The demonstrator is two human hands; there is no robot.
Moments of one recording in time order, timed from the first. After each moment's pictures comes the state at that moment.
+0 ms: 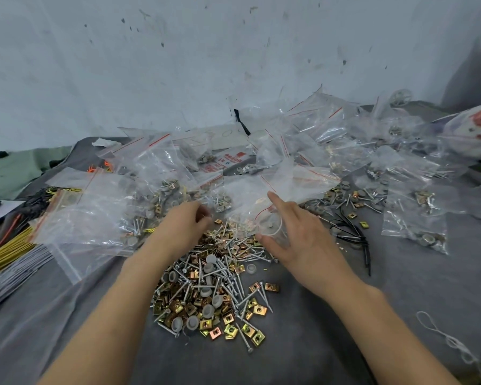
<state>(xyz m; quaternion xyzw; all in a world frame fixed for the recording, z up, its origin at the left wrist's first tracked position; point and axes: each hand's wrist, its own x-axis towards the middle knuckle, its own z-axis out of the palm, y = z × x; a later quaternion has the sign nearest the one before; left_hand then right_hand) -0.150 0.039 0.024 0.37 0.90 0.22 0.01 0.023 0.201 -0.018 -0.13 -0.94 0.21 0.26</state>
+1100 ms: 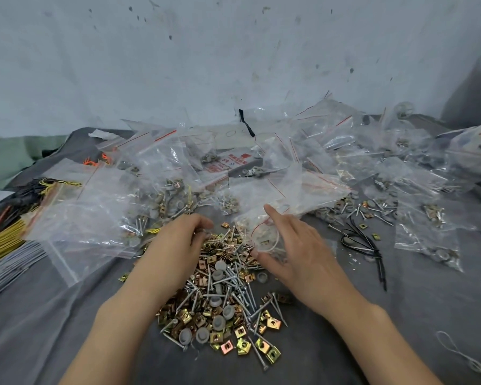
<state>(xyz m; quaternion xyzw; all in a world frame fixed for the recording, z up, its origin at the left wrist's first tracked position) -0.136 0.003 0.012 0.38 0.88 0.28 -0.04 0.011 0.180 -0.015 -0.12 -0.95 0.19 0.19</state>
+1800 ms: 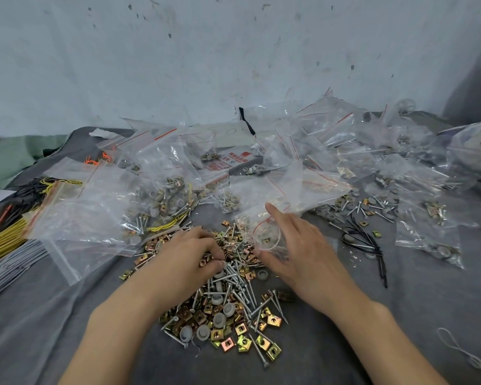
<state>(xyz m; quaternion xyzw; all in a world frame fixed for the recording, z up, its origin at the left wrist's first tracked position) -0.123 -0.007 0.014 0.45 0.88 0.14 0.08 0.013 0.183 -0.017 -0.13 -0.95 0.19 0.19</state>
